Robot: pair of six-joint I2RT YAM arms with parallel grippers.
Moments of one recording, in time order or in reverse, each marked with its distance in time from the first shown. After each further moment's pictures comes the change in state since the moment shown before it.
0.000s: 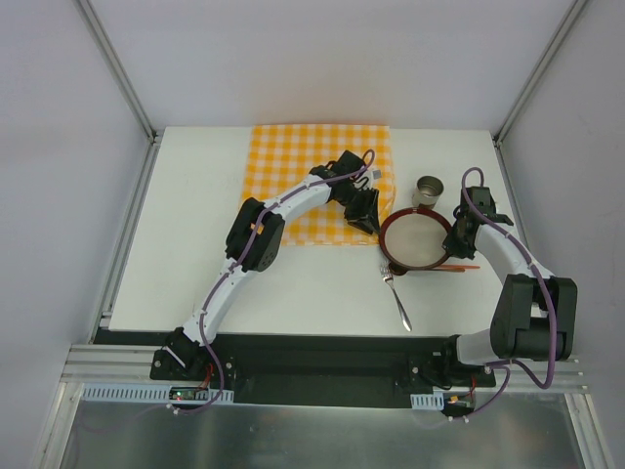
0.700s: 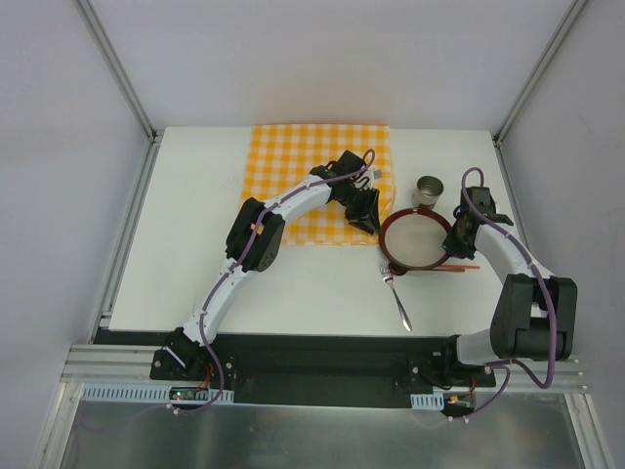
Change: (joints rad) left arm 0.000 0.006 0.000 0.014 0.020 -0.012; right arm 0.000 0.000 0.000 -0.002 0.002 0.000
